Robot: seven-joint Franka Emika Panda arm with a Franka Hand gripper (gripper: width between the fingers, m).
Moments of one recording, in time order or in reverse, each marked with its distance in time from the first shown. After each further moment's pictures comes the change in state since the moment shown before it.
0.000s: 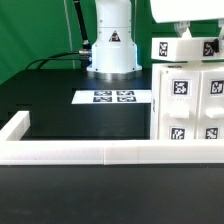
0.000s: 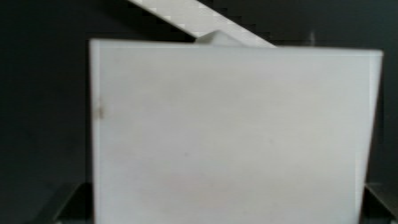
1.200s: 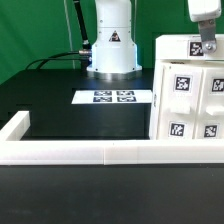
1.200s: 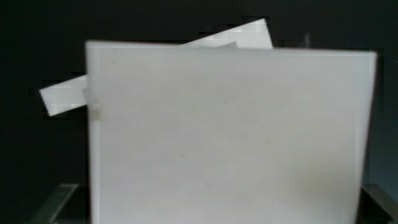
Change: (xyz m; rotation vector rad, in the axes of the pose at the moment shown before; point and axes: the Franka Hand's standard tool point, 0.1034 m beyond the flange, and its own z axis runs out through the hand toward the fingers) arm -0.003 -0.009 -0.002 0.053 -0.043 0.727
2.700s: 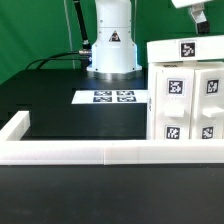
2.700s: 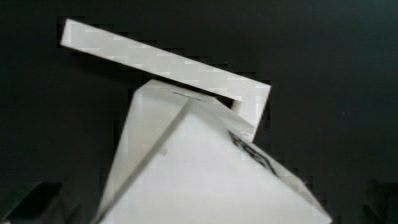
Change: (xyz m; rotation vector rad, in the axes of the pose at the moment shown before) arm -0.018 0.002 -0.023 -0.004 -0.033 -0.793
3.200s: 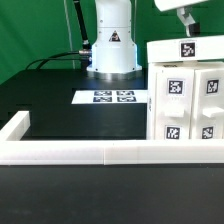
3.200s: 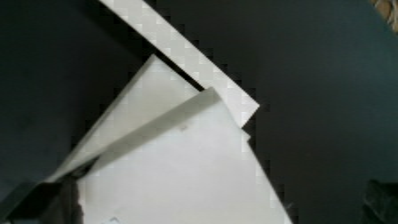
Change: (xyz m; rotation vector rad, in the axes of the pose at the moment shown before) arm 0.001 0.000 0.000 -0.001 0.000 -0.300
